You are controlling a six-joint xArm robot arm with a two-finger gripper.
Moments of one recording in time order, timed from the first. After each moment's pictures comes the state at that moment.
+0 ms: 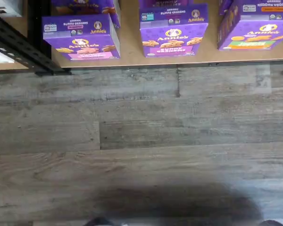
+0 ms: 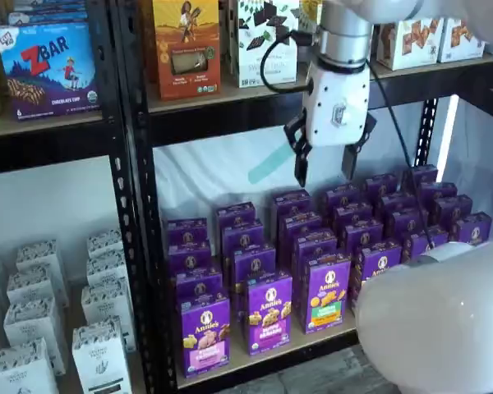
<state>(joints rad) 0.15 -0.86 -0.60 0.04 1.37 0.15</state>
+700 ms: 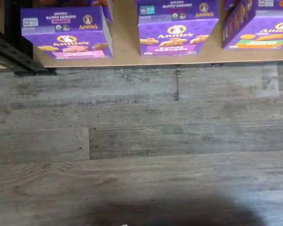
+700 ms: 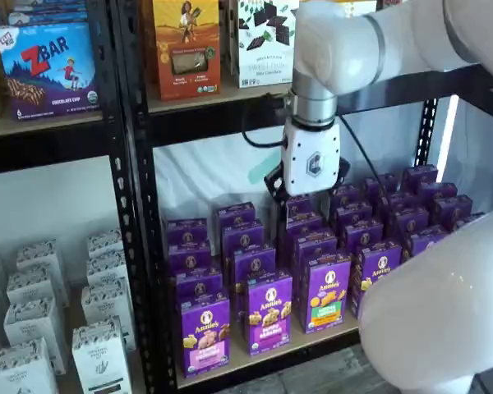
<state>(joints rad) 0.23 -0.66 -0.48 -0.02 1.08 0.25</state>
